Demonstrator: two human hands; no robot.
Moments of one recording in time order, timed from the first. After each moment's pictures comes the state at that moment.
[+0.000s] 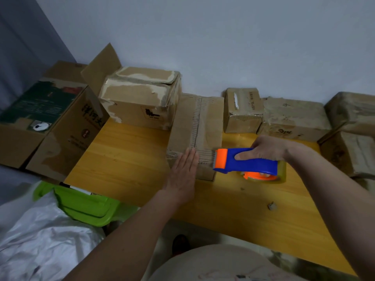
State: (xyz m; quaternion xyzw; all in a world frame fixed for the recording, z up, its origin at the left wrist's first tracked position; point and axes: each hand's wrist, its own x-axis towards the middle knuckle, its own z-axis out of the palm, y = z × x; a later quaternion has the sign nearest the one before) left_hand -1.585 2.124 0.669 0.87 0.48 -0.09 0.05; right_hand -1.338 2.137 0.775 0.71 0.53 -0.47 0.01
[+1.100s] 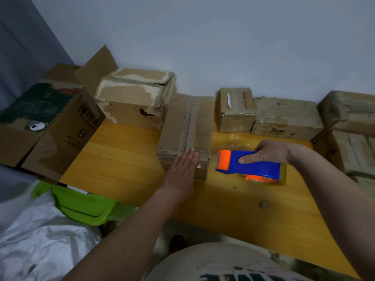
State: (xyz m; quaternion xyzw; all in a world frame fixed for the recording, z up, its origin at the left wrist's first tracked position) left_hand -1.558 2.113 0.670 0.87 0.49 -0.09 0.06; right_hand -1.298 2.117 0.766 0.71 0.52 -0.48 0.03
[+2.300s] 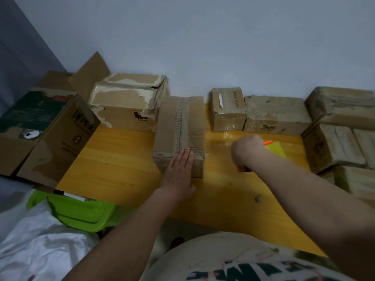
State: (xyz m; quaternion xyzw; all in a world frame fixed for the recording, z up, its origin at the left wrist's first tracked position) left_hand -1.557 2.104 0.675 0.86 0.50 -0.08 0.08; right_hand -1.357 2.113 0.768 0.73 0.61 -0.14 0.29
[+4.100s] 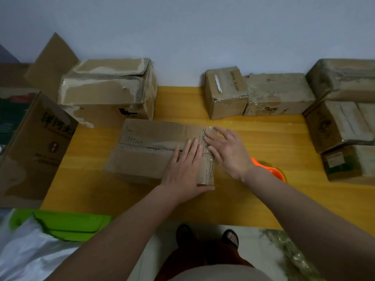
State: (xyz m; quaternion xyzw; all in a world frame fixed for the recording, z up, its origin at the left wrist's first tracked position) left_hand -1.573 2.155 0.672 0.92 0.36 -0.11 0.06; right_hand -1.394 2.130 0.670 0.66 0.73 -0.05 -0.17
